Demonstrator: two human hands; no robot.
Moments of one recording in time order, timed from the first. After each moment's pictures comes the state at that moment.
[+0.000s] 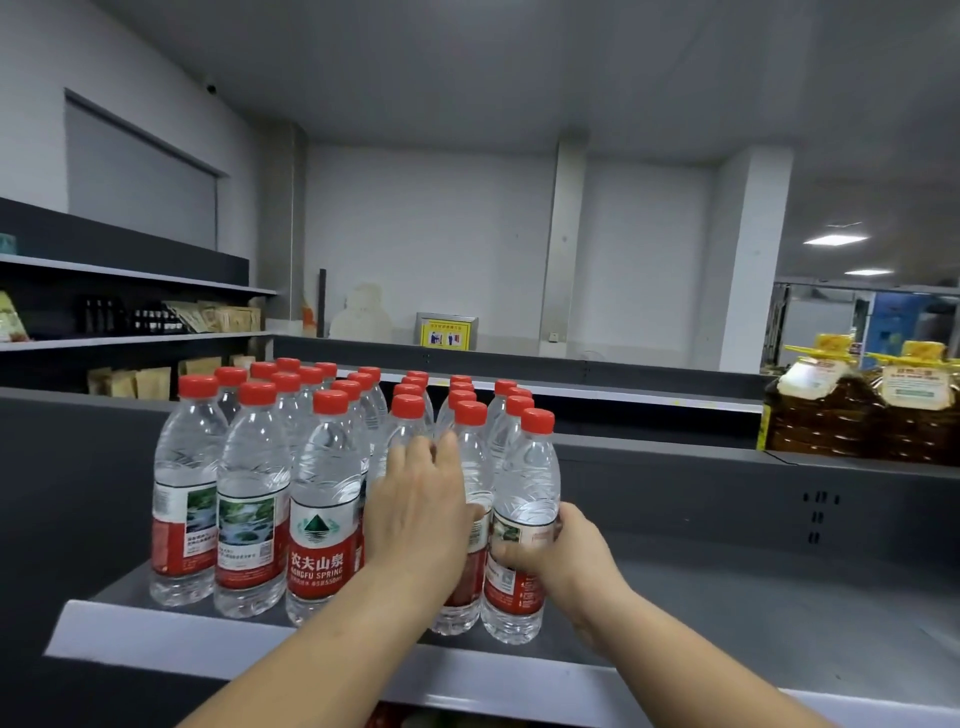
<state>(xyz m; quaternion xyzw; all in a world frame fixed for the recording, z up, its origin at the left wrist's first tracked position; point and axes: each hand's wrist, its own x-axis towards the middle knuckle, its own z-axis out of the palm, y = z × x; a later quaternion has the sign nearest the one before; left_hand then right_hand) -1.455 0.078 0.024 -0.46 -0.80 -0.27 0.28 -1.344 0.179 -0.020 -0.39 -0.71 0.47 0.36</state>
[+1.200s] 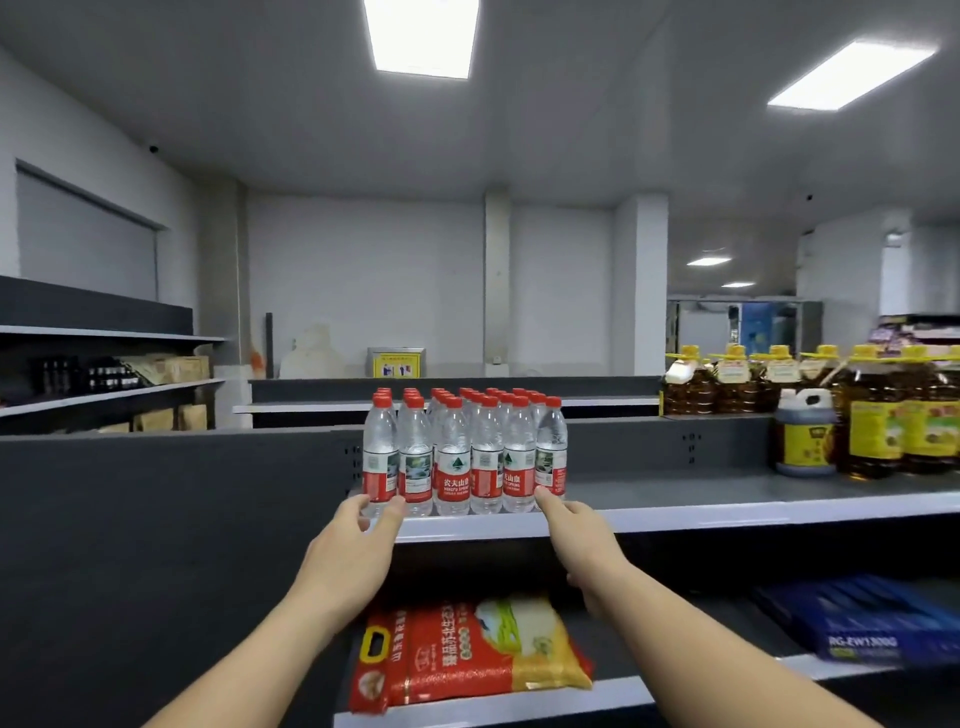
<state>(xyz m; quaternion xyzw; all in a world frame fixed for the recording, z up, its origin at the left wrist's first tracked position) -1.503 -0.334 0.025 -0.45 -0.71 -0.52 -0.11 -1.310 -0.207 0.017 -0.47 -0.62 0.46 0.44</state>
